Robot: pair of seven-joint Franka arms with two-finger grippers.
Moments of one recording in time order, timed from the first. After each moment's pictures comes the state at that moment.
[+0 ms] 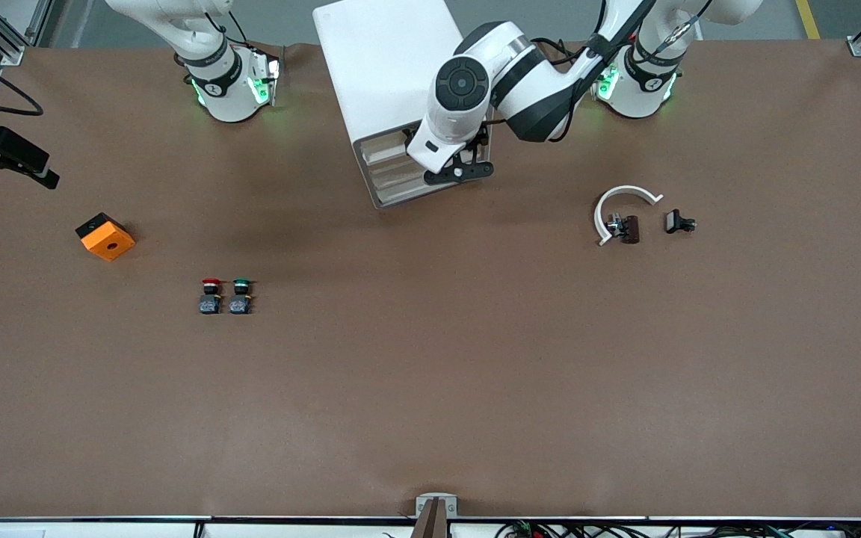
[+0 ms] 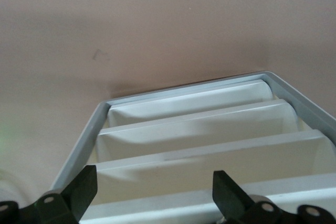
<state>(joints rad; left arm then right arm) -0.54 0.31 -0.41 -1.85 -0.22 1.97 -0.99 -0.04 -0.10 -0.03 -1.63 0.05 1.55 0.03</state>
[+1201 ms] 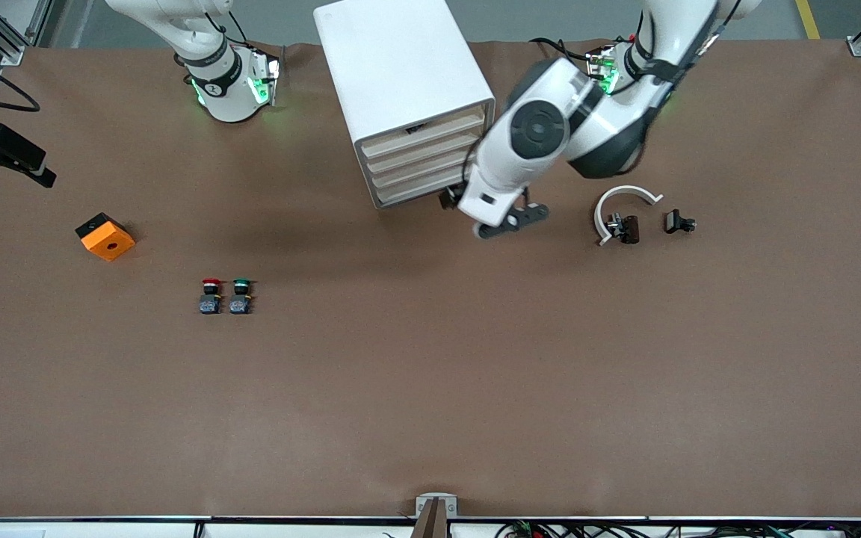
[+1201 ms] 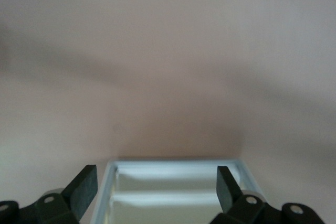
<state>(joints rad) -0.28 0.31 -0.40 -1.74 -0.14 1.96 -1.00 -0.04 -0.10 -0.02 -1.61 0.05 1.55 0.03</state>
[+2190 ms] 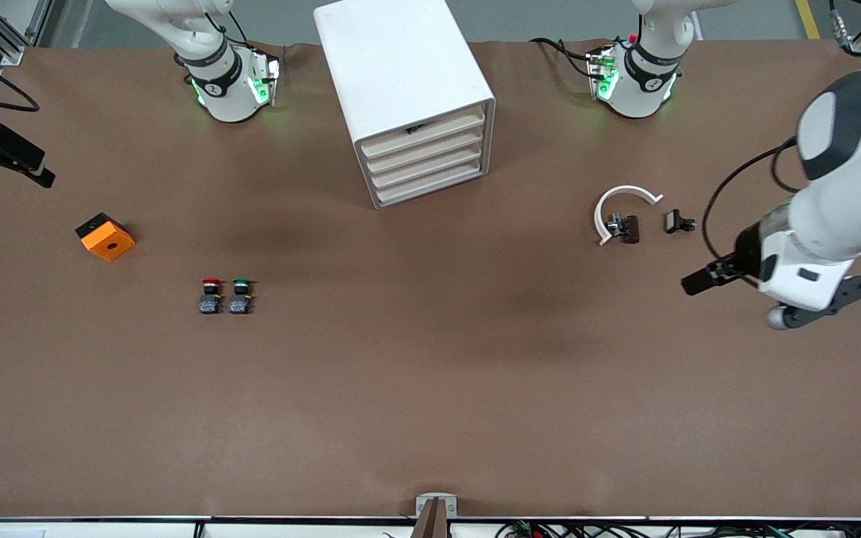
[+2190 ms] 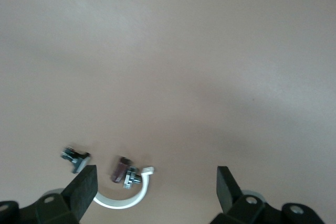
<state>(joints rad) 0.21 0.27 -0.39 -1.47 0.06 1.68 -0.55 -0.04 -0.10 -0.02 -1.61 0.05 1.55 0.03</state>
